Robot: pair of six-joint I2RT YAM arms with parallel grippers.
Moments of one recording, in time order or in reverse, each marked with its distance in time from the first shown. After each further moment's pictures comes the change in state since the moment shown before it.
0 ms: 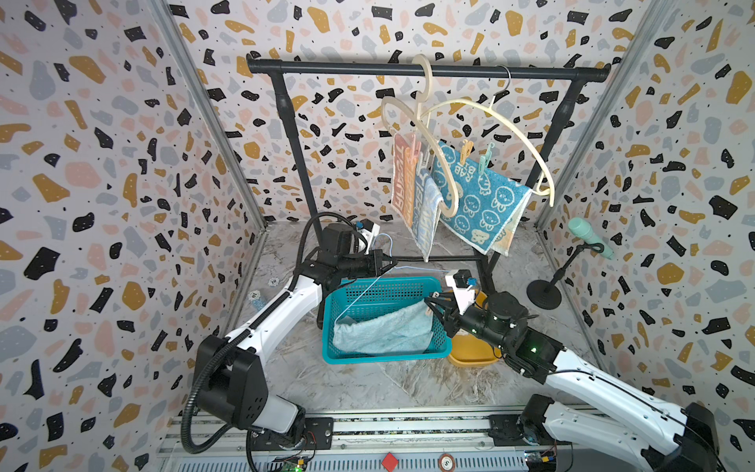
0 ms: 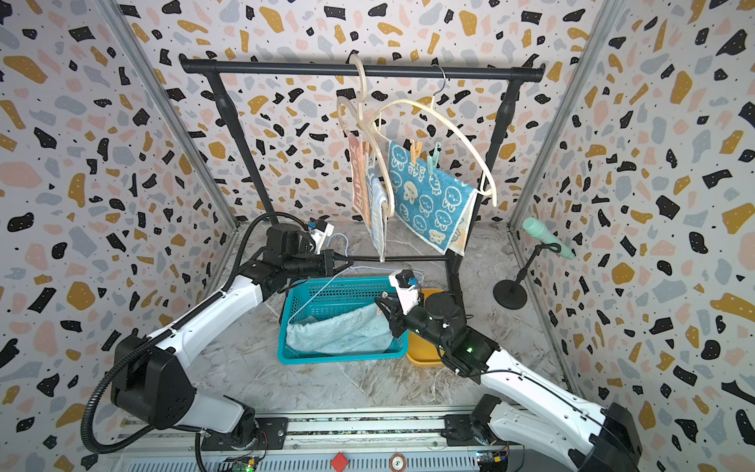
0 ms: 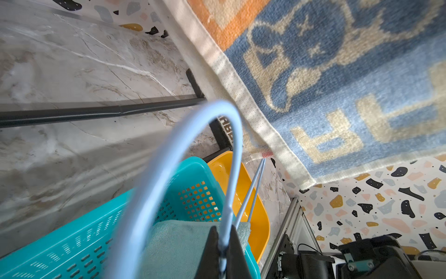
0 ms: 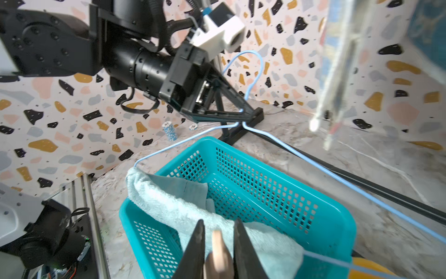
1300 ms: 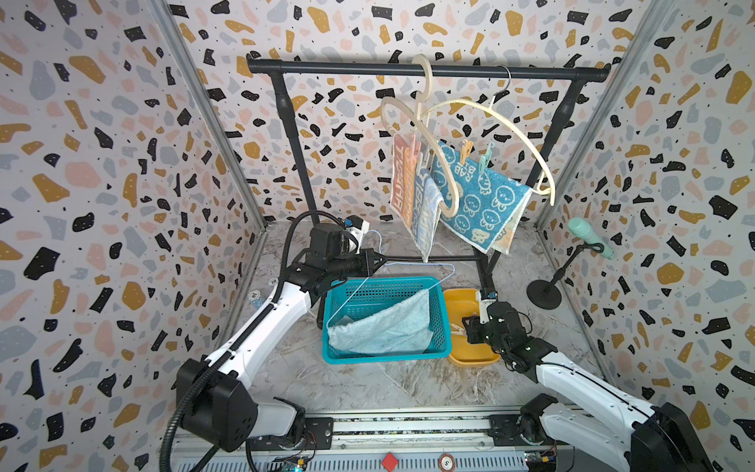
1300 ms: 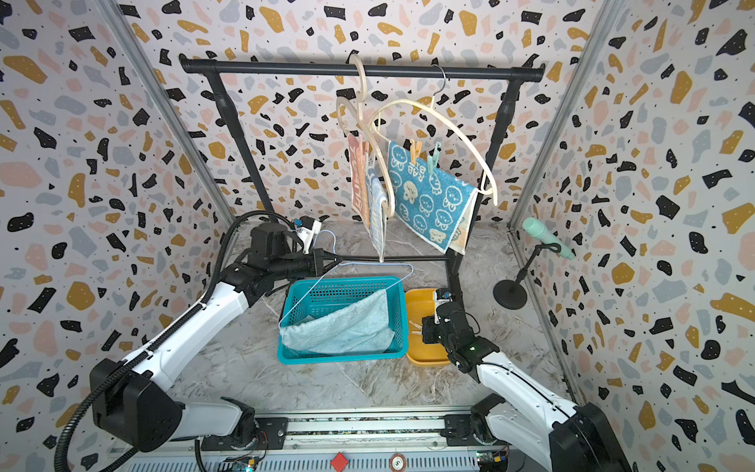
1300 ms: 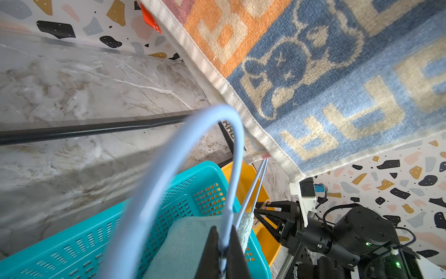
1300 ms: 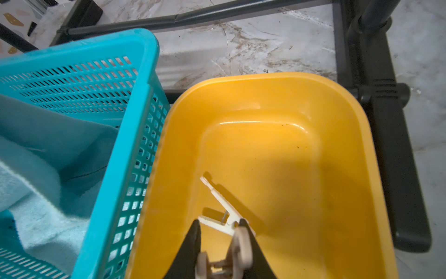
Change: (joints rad) left arm 0.025 -0.106 0.000 -0.085 -0.097 0.051; right arm -0.308 0.117 -0.253 -0.130 0.108 0.203
